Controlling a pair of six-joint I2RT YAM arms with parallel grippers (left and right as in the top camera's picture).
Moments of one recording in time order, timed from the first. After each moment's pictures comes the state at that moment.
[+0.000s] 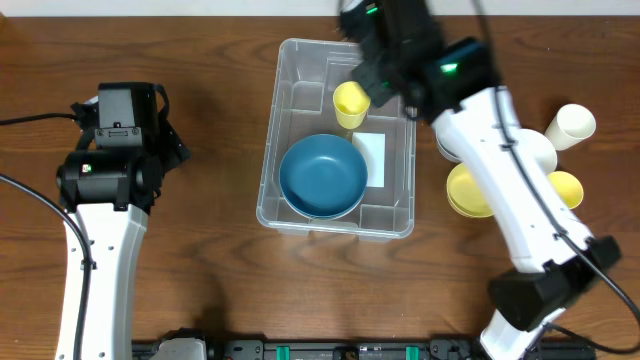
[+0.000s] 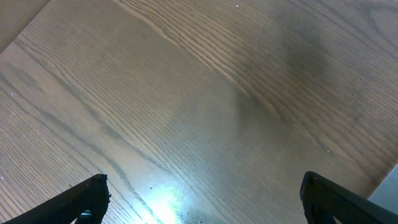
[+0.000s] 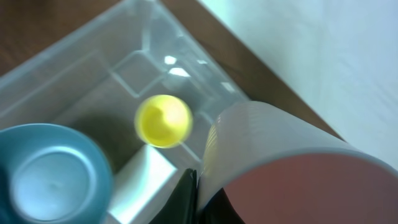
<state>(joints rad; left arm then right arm) 0.02 1.29 1.33 -1.10 -0.40 -0.51 0.53 1.88 2.05 -1.05 0.16 -0.26</state>
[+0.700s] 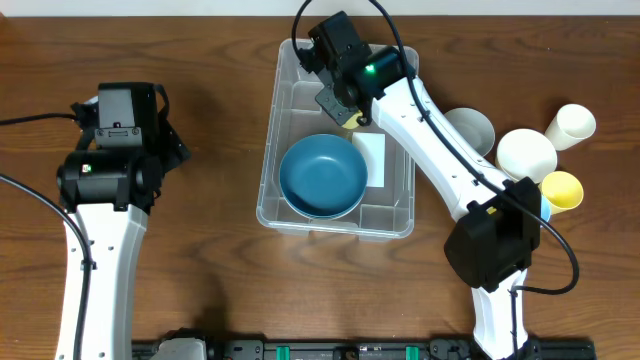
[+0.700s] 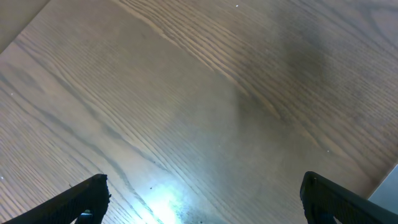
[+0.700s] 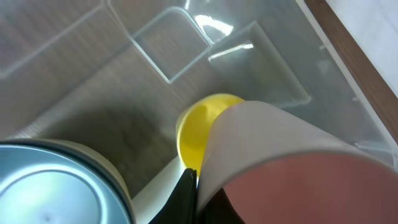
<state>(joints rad) 0.02 1.29 1.33 -1.10 -0.40 -0.51 0.57 2.13 2.04 -0.99 0.16 -0.23</state>
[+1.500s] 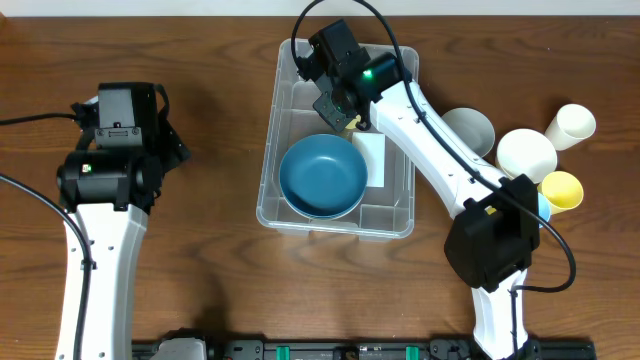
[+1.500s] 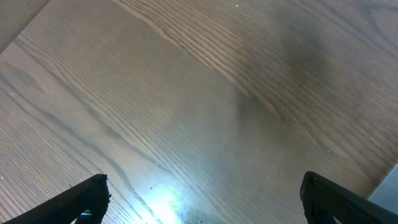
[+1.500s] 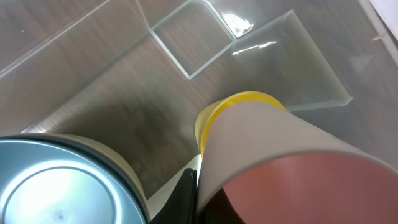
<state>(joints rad) 0.02 1.29 1.33 -1.10 -0.40 -0.51 0.57 2.13 1.98 -0.96 0.10 -0.23</state>
